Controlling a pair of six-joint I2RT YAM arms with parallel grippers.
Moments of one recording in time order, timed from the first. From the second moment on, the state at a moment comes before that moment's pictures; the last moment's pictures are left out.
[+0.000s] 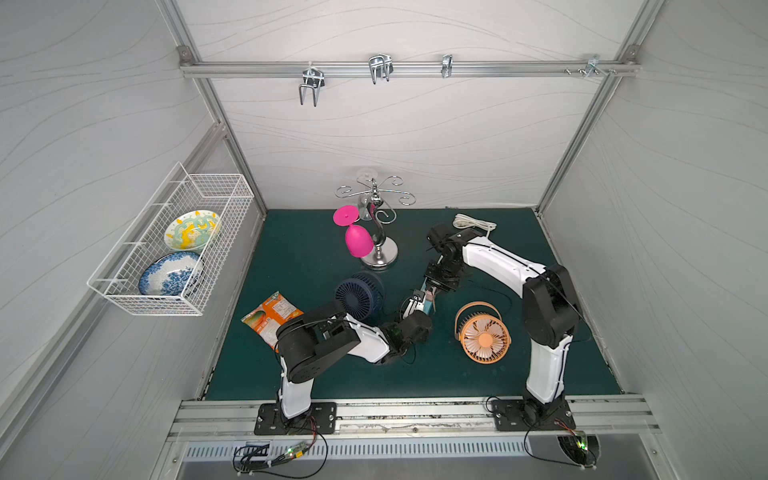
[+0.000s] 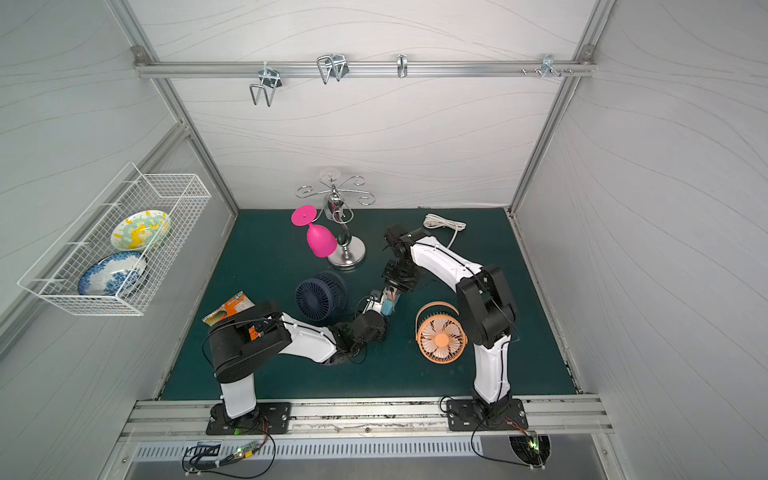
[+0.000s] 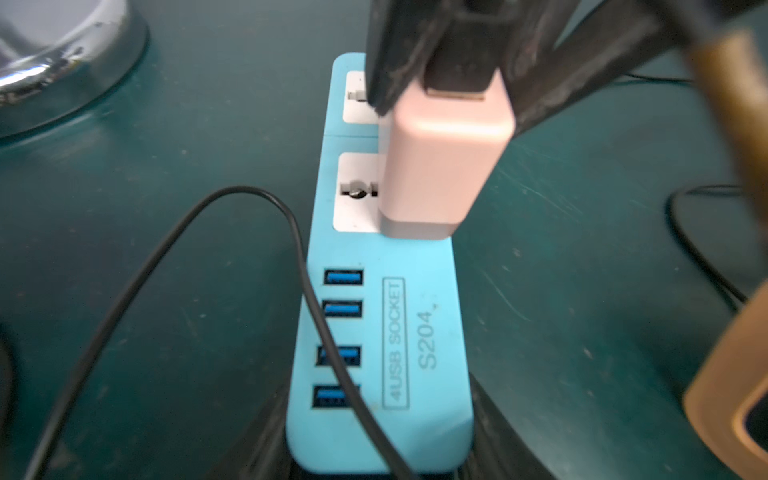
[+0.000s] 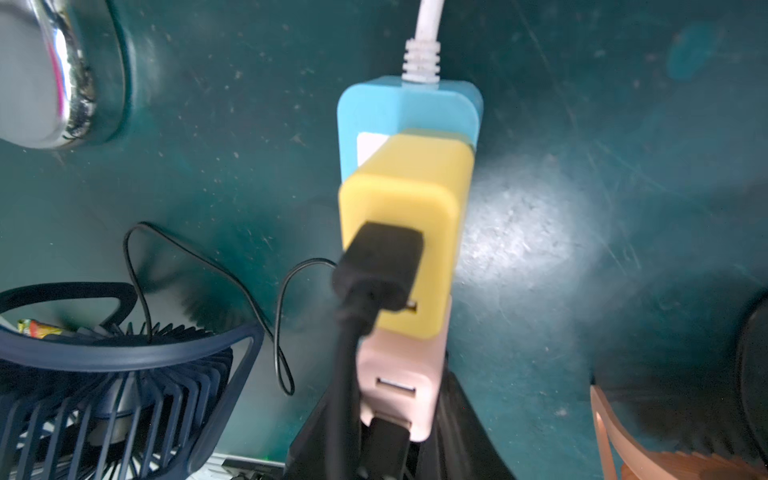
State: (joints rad) left arm -1.03 1.88 0.72 0.44 -0.43 -0.46; right arm 0.59 1.92 1.54 -1.00 -0.24 0.91
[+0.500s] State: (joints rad) left arm -1.02 1.88 0.72 0.45 -0.44 -0.50; right arm 0.65 2.06 1.77 -1.16 -0.16 0.91
